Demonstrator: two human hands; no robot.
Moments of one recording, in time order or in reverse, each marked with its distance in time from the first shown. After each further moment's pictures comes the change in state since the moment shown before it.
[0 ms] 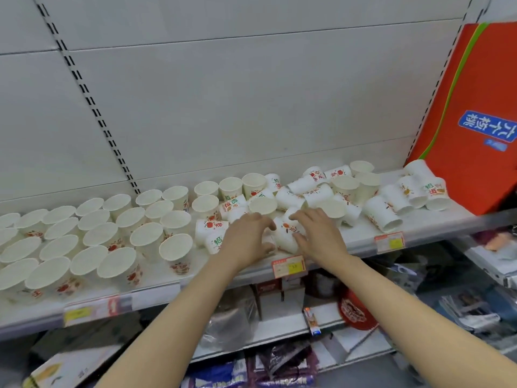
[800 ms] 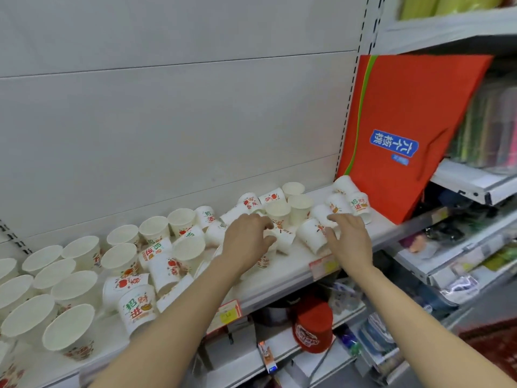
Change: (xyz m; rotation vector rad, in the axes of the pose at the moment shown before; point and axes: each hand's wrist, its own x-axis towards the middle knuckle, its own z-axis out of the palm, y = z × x) left_hand 0.123 0.121 0.025 -0.090 0.077 0.149; right_hand -0.029 0.175 -0.079 -0.088 0.302 0.509
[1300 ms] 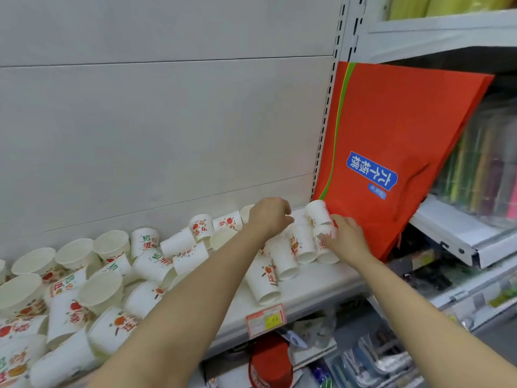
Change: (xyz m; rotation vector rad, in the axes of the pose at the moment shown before) left_hand 0.213 0.104 0.080 -0.069 -0.184 -0.134; right_hand 0.154 0.140 0.008 -0.051 -0.427 0.147
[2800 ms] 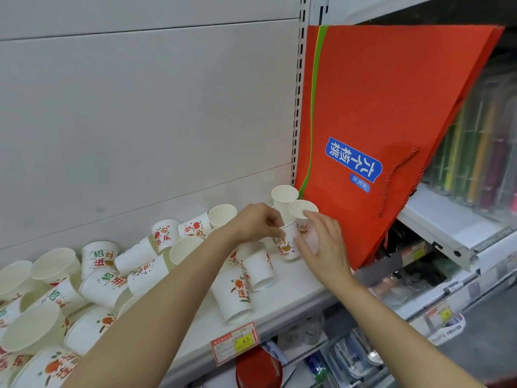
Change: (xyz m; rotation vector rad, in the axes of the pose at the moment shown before) left_hand 0.020 0.003 0.026 -0.205 -0.287 0.165; right_hand -0.020 0.016 0.031 0.285 0.393 -0.406
